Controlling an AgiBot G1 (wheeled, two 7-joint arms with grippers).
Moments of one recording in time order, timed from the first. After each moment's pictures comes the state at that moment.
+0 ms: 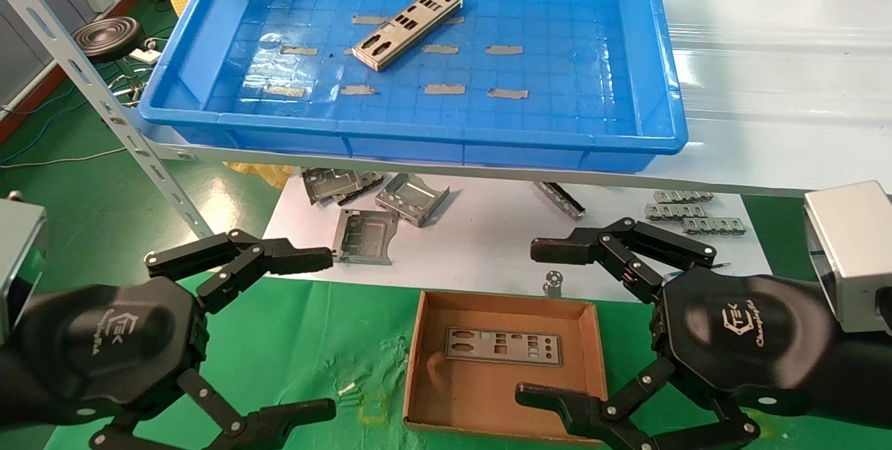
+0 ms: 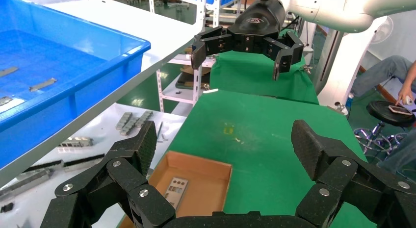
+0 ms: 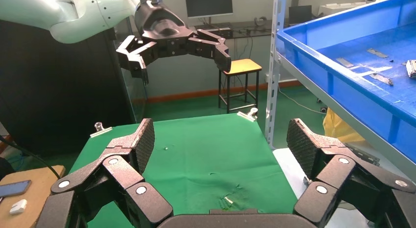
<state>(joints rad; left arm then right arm) -1.08 0.61 0.28 -1.28 0.73 1.49 -0.18 1.10 -0.57 -0.39 1.25 -0.65 -1.45 0.12</state>
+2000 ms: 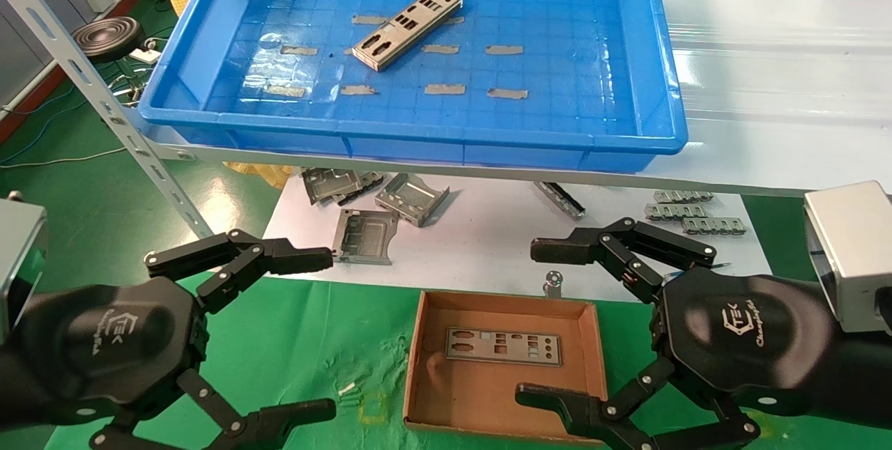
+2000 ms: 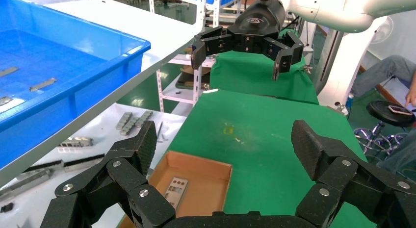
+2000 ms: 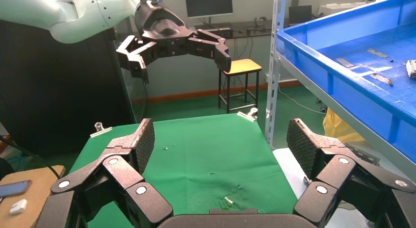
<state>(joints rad) -1.08 0.61 0.28 -1.28 0.73 1.49 -0.18 1.10 -0.57 -0.39 1.25 -0.65 -1.45 0.12</state>
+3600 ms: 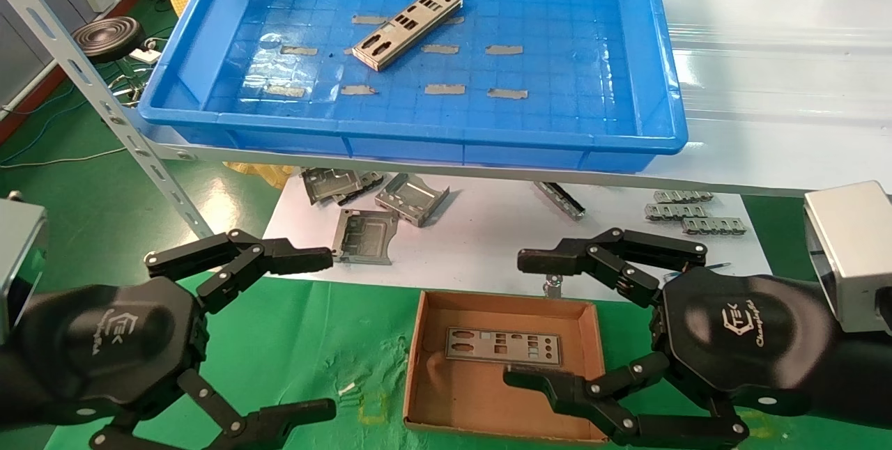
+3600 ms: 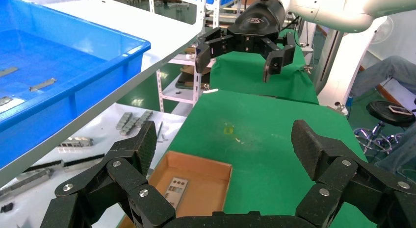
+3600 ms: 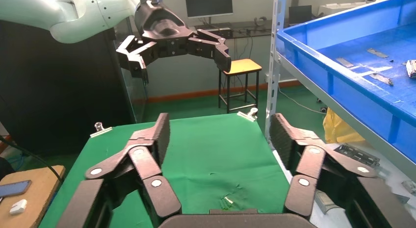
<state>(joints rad) -1.08 0.61 0.28 -1.28 0.73 1.49 -0.18 1.10 -0.57 -0.39 1.25 -0.65 -1.45 0.12</state>
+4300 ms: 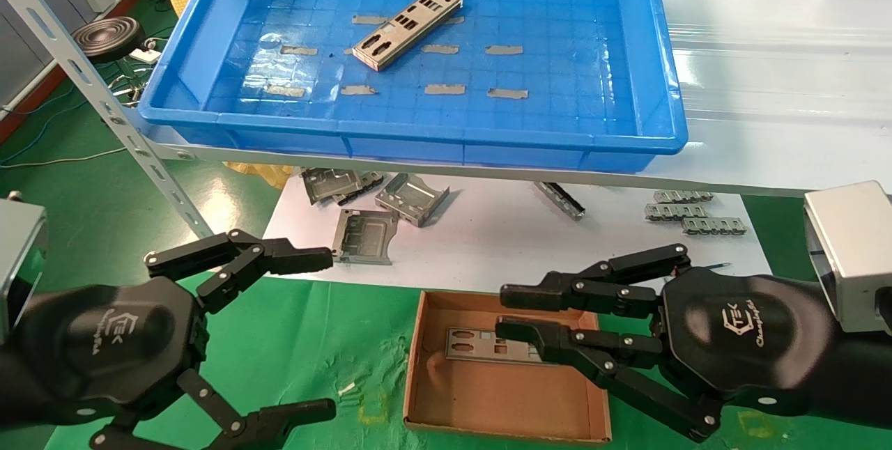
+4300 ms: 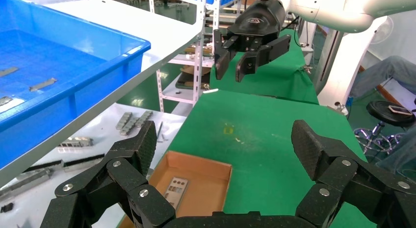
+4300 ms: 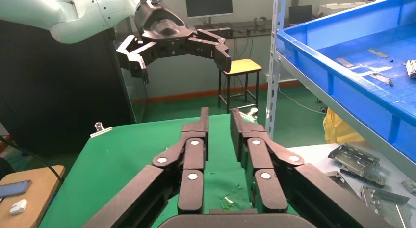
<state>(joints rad) -1.08 0.61 0.28 -1.28 0.73 1.49 -0.18 1.10 -0.57 -0.39 1.25 -0.65 -1.45 0.12</state>
